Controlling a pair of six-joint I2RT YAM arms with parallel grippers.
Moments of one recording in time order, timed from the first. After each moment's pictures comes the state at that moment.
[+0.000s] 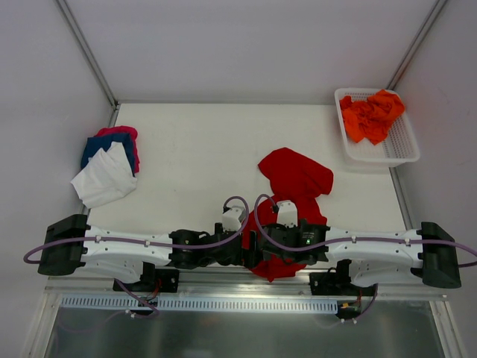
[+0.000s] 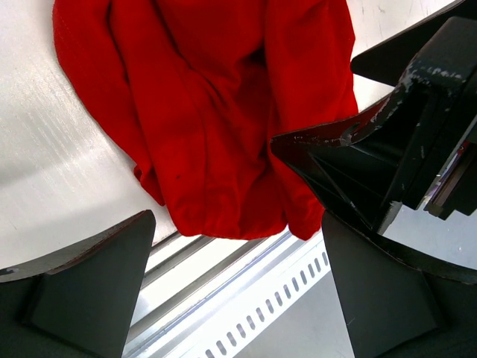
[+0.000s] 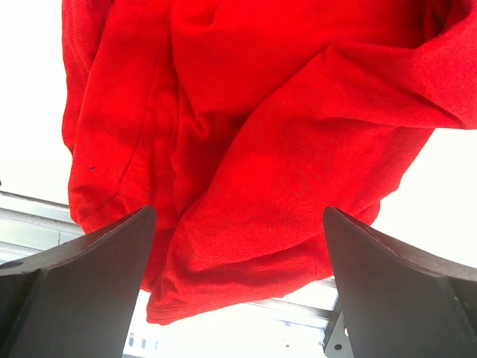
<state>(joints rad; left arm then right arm) -1.45 1.17 0.61 -0.18 -0.37 -1.04 1.39 1.16 0.73 -0.86 0.52 1.08</state>
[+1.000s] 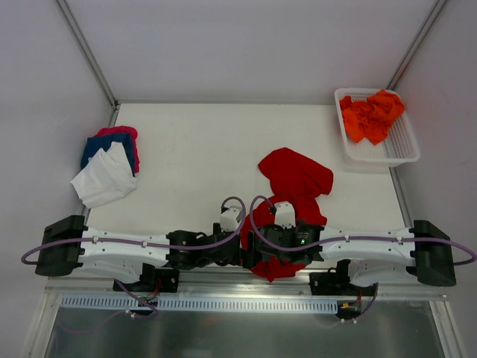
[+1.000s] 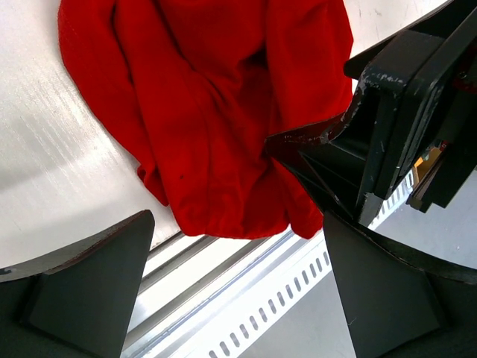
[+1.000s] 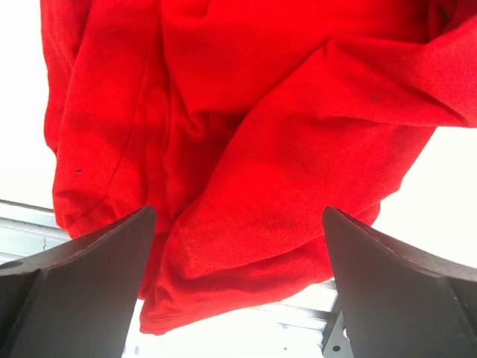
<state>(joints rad) -1.45 1.14 0.58 -0.16 -0.38 -1.03 1.39 1.20 0.74 -0.85 0.51 1.08</state>
